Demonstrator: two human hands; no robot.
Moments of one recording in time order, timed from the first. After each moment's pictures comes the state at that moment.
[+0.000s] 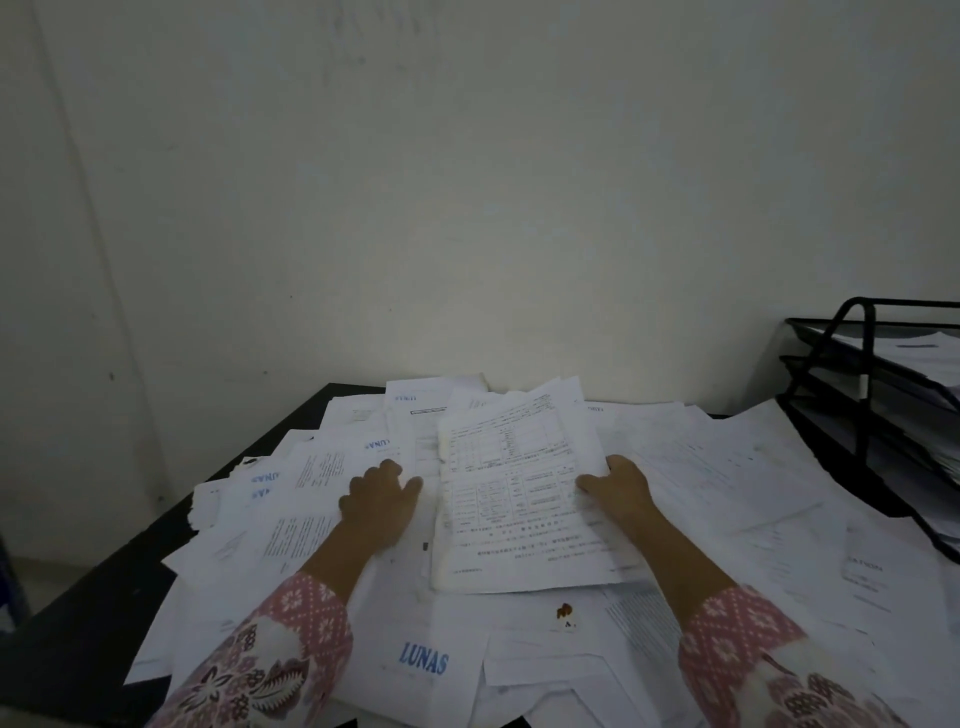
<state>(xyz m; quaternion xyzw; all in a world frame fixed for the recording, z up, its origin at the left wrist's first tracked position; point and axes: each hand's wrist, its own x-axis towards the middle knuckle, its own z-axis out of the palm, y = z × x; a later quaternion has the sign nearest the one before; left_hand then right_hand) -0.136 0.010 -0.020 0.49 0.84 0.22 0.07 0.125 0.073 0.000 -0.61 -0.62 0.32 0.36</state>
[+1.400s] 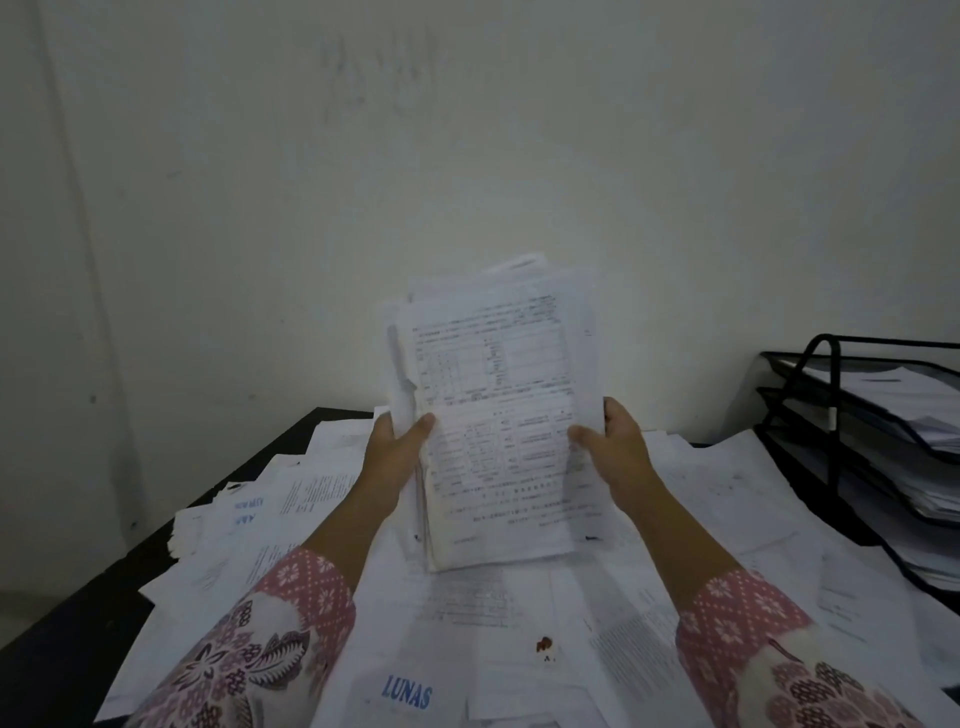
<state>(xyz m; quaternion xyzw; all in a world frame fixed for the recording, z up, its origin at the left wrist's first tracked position) -0.115 0.023 0.048 0.40 0.54 0.66 0.35 0.123 0.061 0.075 -0.42 -0.62 0.38 0.54</state>
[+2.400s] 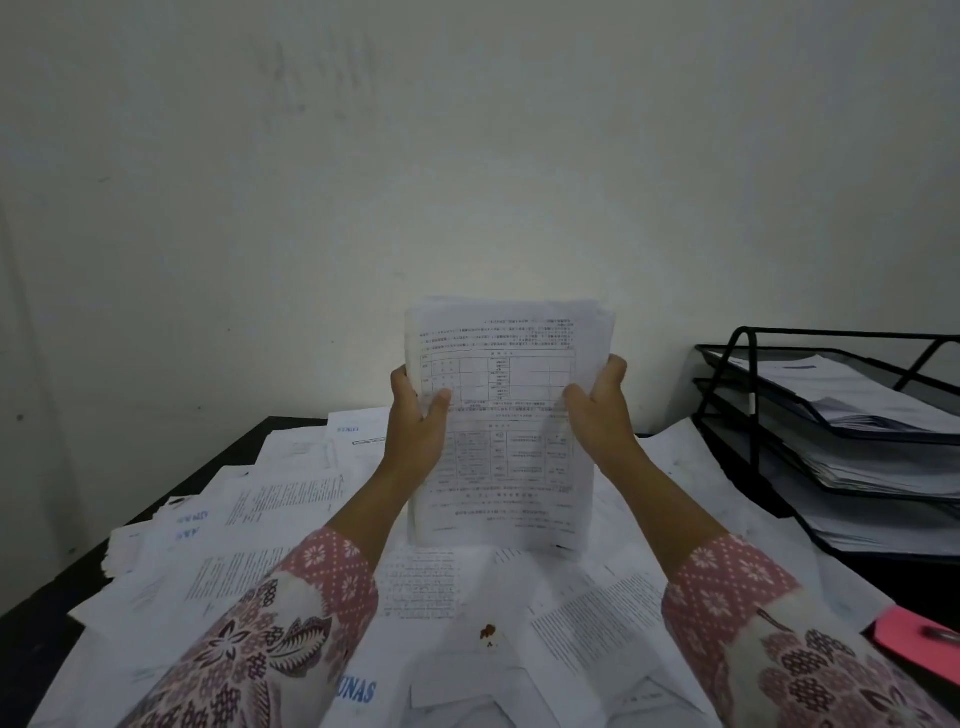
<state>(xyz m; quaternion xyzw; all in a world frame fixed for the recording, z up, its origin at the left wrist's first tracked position) -0.025 0.019 0.089 0.53 0.49 0.65 0.21 0.161 0.045 0.114 -0.44 -0.64 0.27 0.58</state>
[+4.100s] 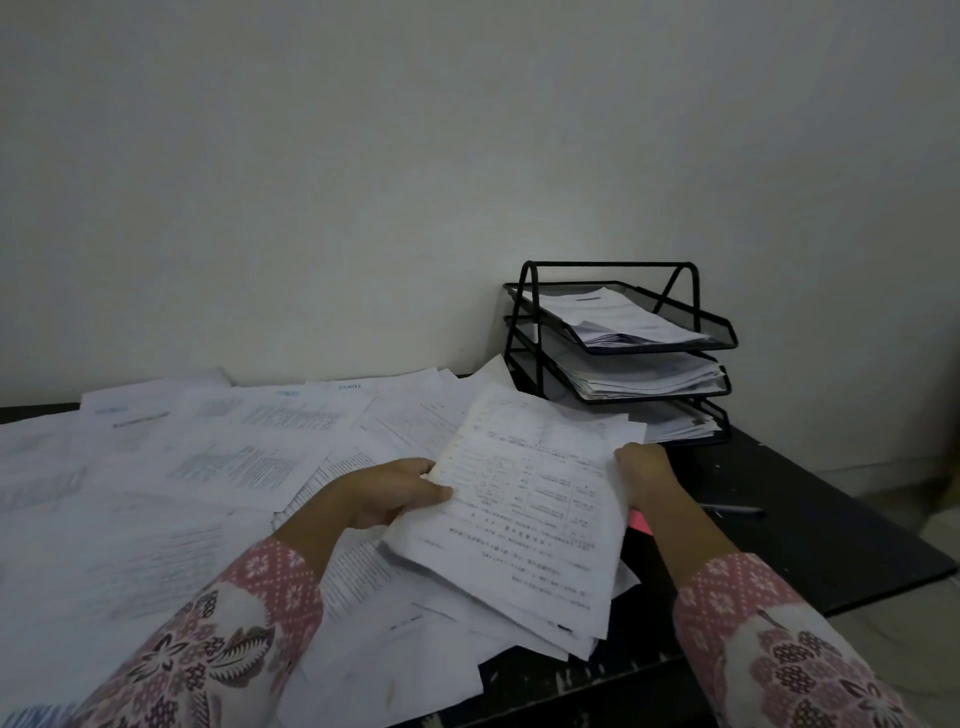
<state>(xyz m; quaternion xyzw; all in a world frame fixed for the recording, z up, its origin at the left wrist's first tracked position) 0.154 0.043 0.009 0.62 0.49 0.18 0.59 0.433 0.011 0.022 -0.67 -0.25 0.40 0.58</state>
